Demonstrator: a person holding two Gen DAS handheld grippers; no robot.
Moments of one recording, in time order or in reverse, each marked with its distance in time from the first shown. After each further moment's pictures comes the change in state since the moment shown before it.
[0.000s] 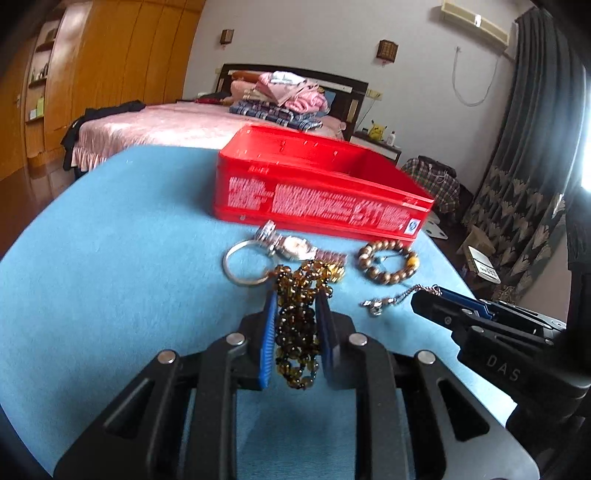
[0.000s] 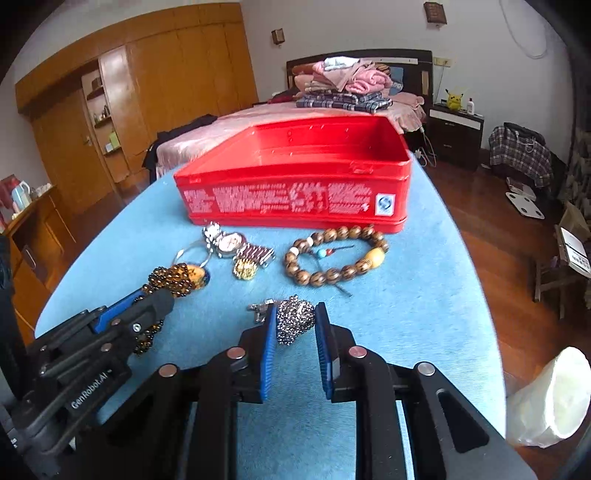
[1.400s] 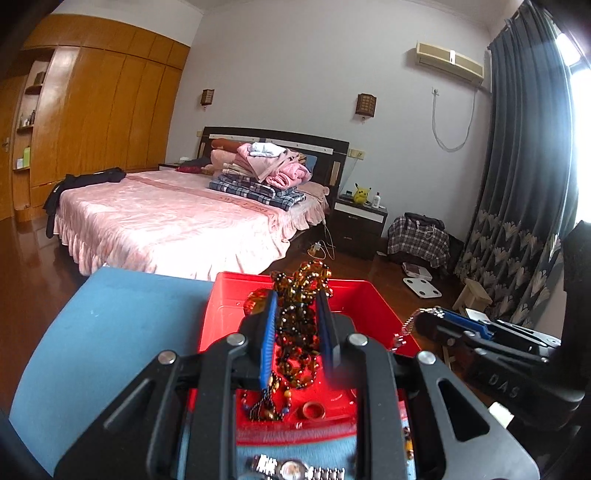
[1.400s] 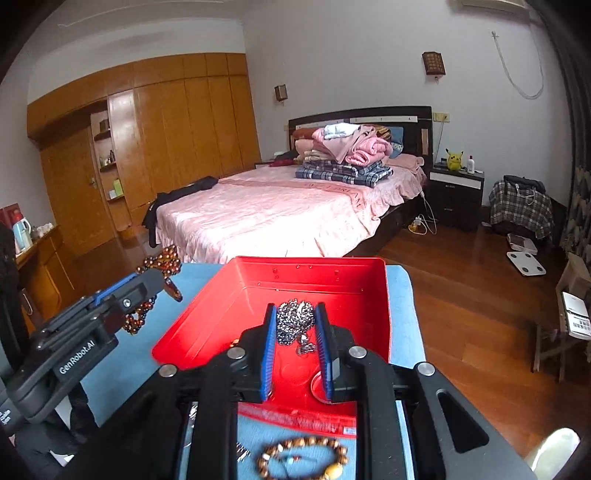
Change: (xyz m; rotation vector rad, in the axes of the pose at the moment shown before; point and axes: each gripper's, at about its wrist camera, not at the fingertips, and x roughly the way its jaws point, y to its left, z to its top) left arm 0.041 -0.015 0.157 0.068 -0.233 -0.054; right arm 0.021 -0.022 0.150 -0.024 -0.220 0.008
